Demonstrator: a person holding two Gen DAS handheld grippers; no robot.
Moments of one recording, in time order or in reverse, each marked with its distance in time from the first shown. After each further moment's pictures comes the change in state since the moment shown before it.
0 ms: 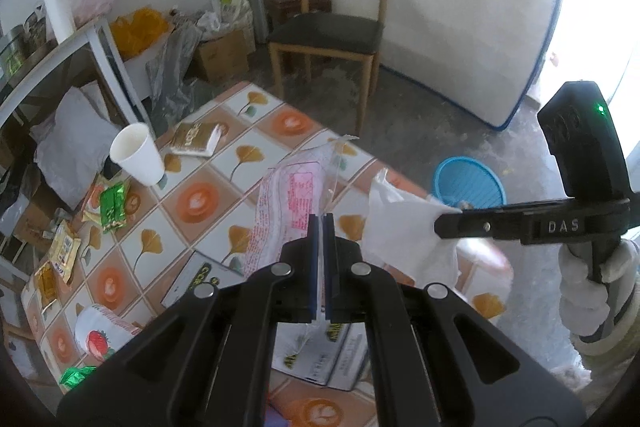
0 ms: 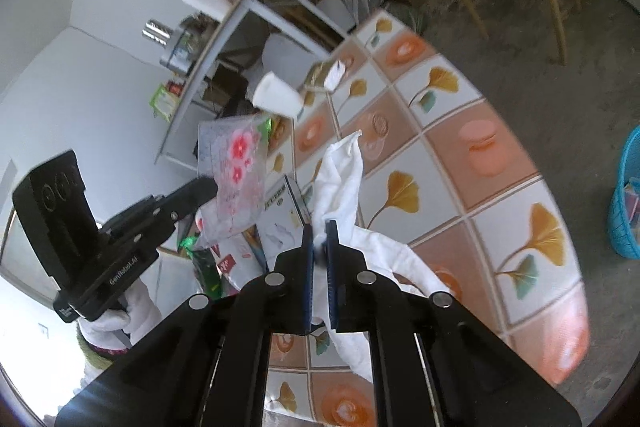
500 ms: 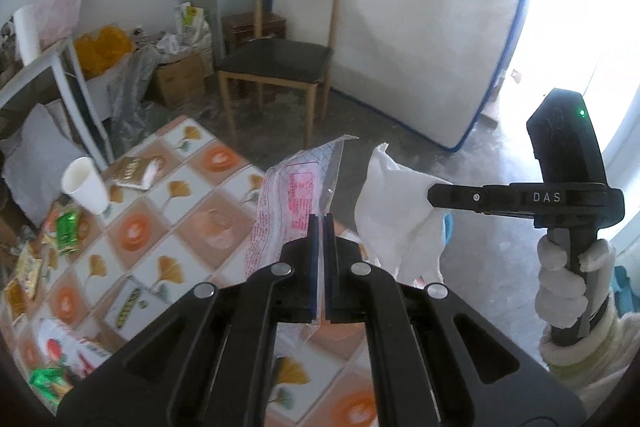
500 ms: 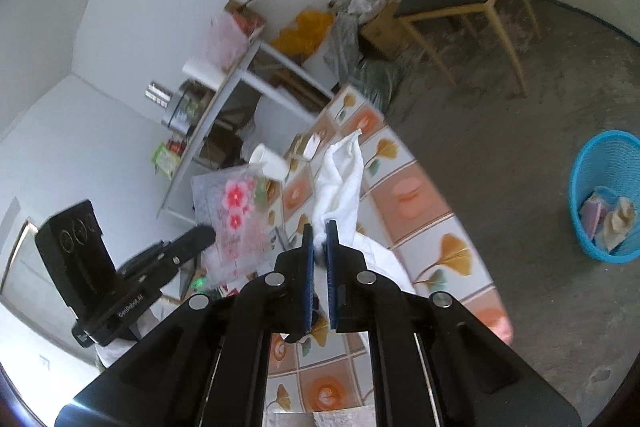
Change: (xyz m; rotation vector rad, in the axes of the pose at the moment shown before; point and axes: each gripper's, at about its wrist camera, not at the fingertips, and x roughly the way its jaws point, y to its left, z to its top) left arm -0.012 -0.067 0.024 0.002 -0.077 -0.152; right arm -0.106 -0.031 0.001 0.062 -0.206 -0.020
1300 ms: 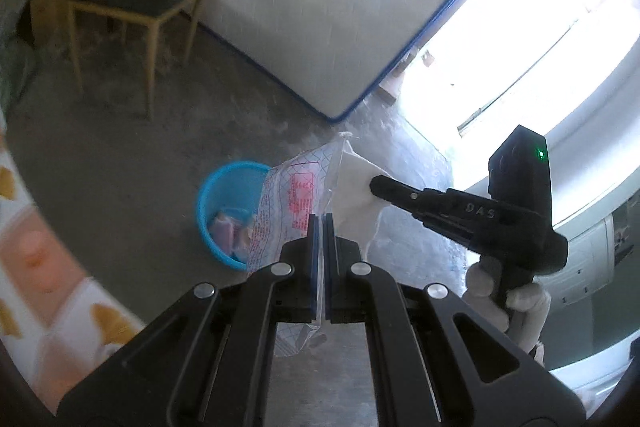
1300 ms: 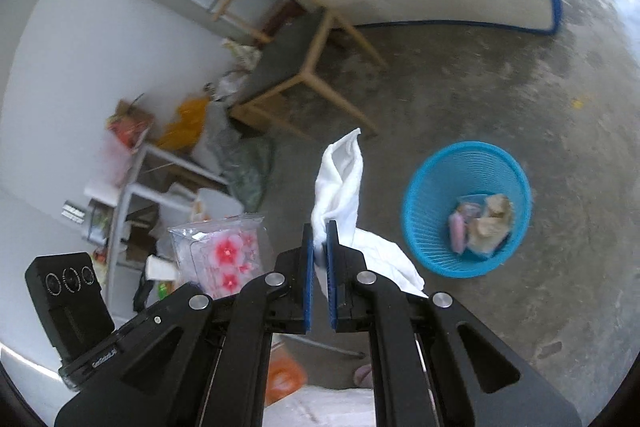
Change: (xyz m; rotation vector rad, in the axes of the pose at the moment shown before) left arm 0.212 -0.160 0.041 -0.122 0.209 -0.447; right arm -0.126 -0.190 0.035 0.299 -0.227 -0.323
